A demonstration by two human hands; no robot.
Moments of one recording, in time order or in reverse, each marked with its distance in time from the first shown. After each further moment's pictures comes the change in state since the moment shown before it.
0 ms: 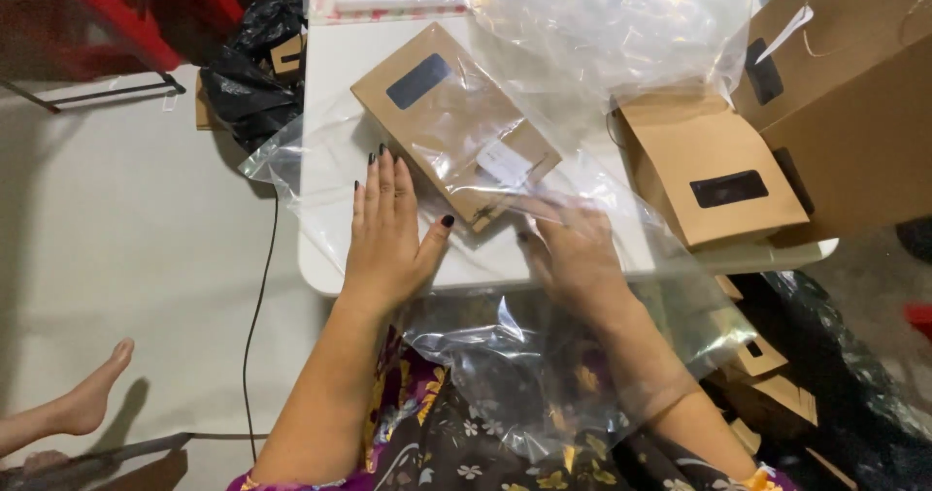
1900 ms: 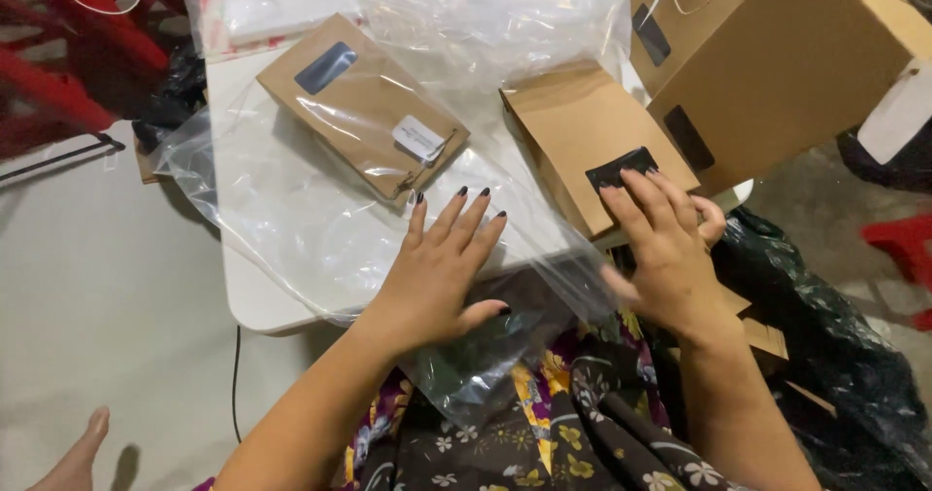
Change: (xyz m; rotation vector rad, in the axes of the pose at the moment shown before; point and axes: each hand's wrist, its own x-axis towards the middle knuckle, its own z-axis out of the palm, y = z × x) left_hand 0.010 0.101 0.027 0.214 -0.419 0.548; right_hand -0.101 0.097 -0.085 -0.287 0.067 0.083
